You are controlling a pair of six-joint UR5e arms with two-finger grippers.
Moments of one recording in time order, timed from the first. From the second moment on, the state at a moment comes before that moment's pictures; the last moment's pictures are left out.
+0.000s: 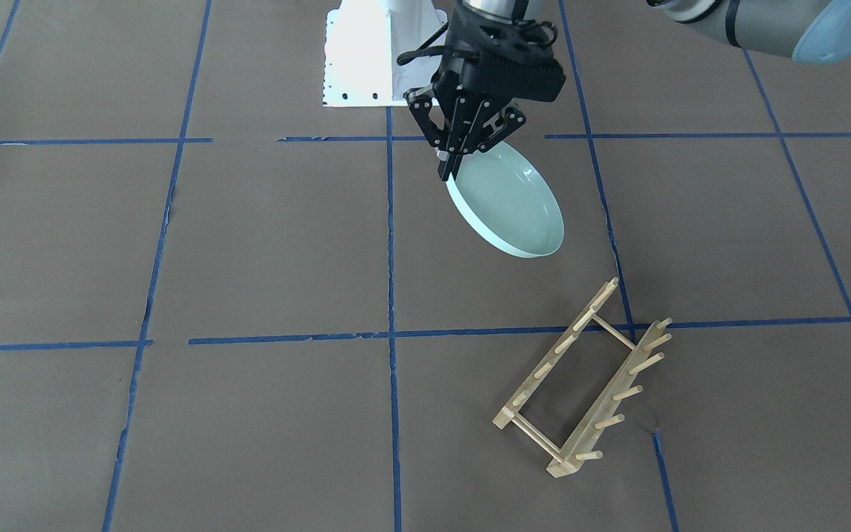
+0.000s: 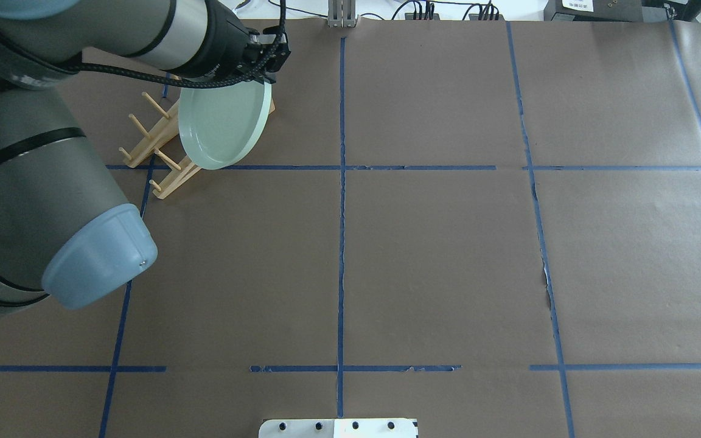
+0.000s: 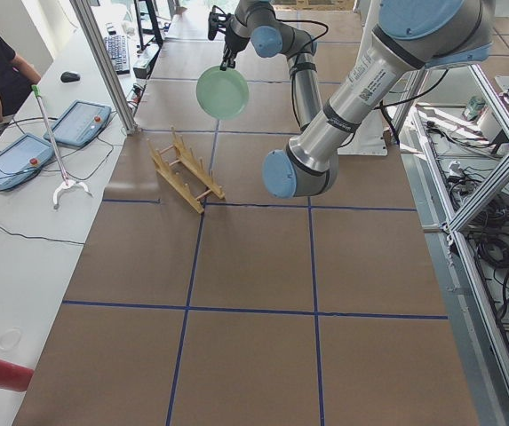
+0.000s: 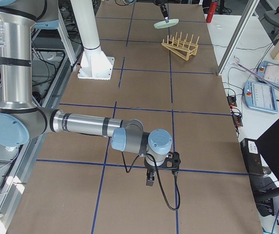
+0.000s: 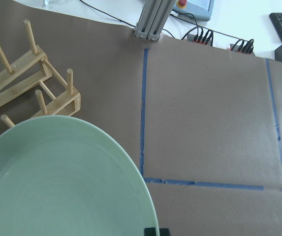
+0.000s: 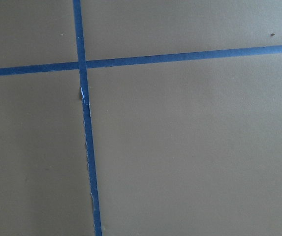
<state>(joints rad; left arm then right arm) -0.79 -2.34 -2.04 -1.51 -1.81 -1.34 1.62 -1.62 1.56 -1.63 2.31 -0.02</state>
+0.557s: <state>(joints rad) -0.83 -2.12 -2.04 -2.08 -1.66 -1.68 1.62 -1.62 1.56 -1.63 2.31 -0.02</state>
